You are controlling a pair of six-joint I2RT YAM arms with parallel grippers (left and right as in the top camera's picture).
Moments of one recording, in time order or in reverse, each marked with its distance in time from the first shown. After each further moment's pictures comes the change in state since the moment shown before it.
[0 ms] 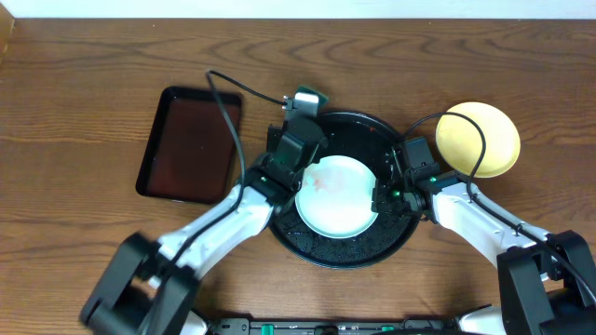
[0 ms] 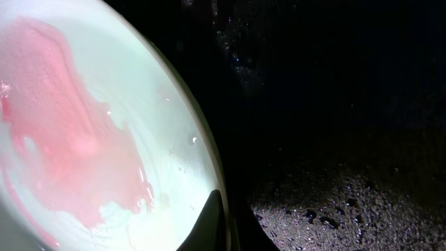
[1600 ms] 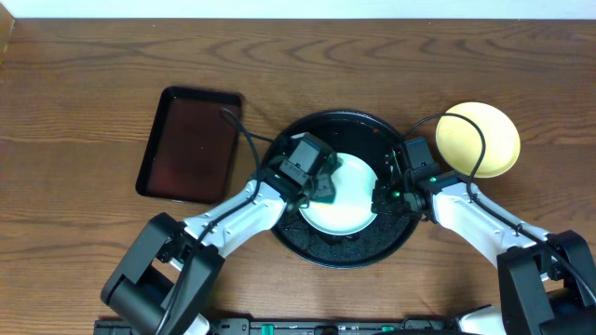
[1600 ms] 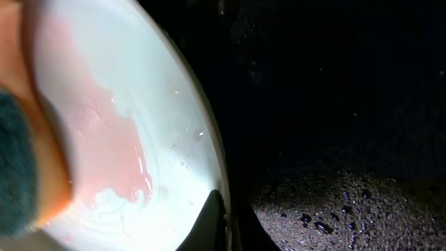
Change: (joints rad) left arm -0.038 0.126 0.035 -0.398 0.383 -0.627; right arm 0.000 0.000 0.000 -0.014 -0.008 0.004
